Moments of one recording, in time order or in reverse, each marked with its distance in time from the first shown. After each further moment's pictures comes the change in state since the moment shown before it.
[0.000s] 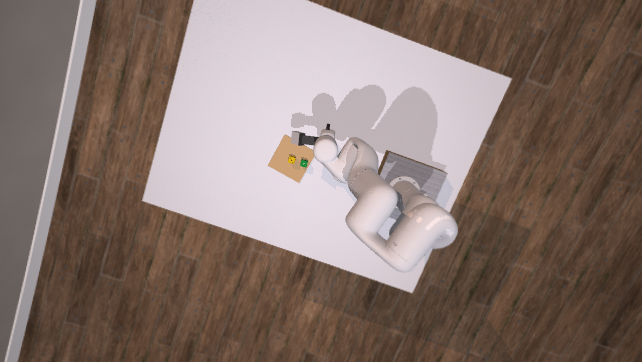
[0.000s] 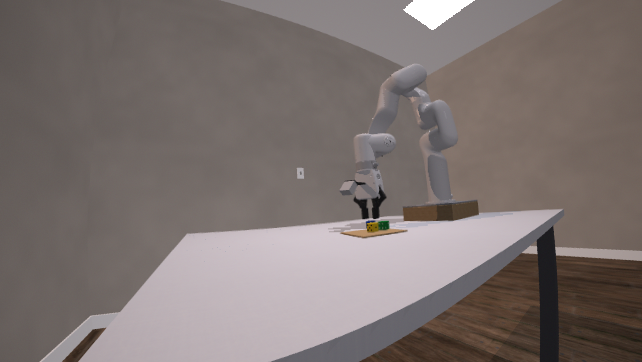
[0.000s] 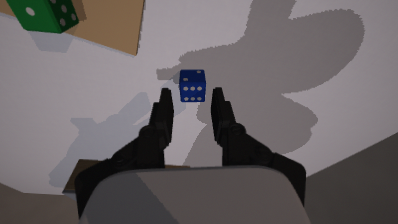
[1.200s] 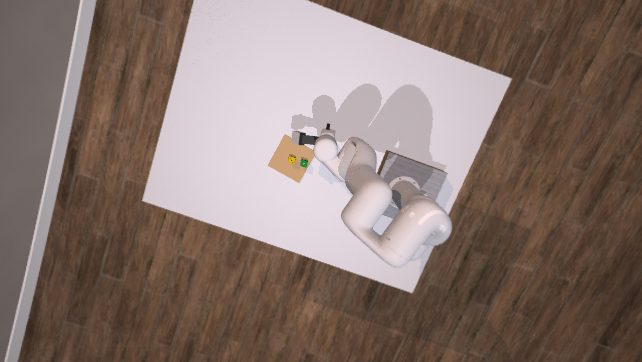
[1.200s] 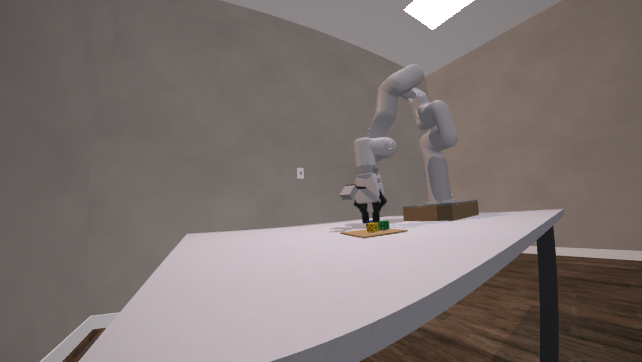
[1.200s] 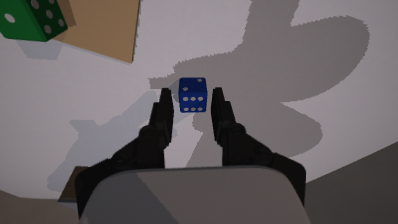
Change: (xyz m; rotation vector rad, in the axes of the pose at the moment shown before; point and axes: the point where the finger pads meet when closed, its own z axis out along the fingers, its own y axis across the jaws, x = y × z) arm 0.000 0.000 0.015 0.000 0.000 0.000
